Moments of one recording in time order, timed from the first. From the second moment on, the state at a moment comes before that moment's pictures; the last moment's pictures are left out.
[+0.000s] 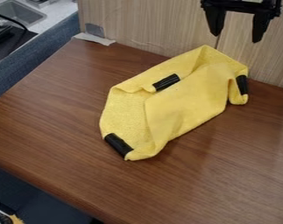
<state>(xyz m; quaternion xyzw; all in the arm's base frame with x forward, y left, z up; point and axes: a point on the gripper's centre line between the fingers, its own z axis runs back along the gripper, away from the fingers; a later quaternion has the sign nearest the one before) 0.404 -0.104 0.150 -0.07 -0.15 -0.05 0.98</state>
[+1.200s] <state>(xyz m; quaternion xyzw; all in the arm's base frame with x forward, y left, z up) 0.392 -0.037 0.050 -0.07 -0.03 0.00 1.00</state>
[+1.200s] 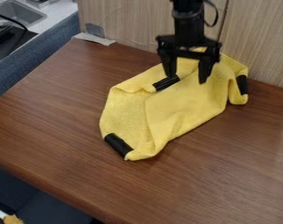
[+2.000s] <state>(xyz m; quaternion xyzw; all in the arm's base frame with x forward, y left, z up) 0.383 -0.016 0.026 -0.07 0.01 0.04 1.00</state>
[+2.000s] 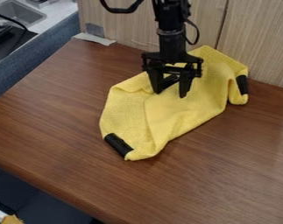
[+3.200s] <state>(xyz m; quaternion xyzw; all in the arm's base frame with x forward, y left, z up) 0.369 -0.055 0.084 -0.09 -0.05 0.01 0.99</state>
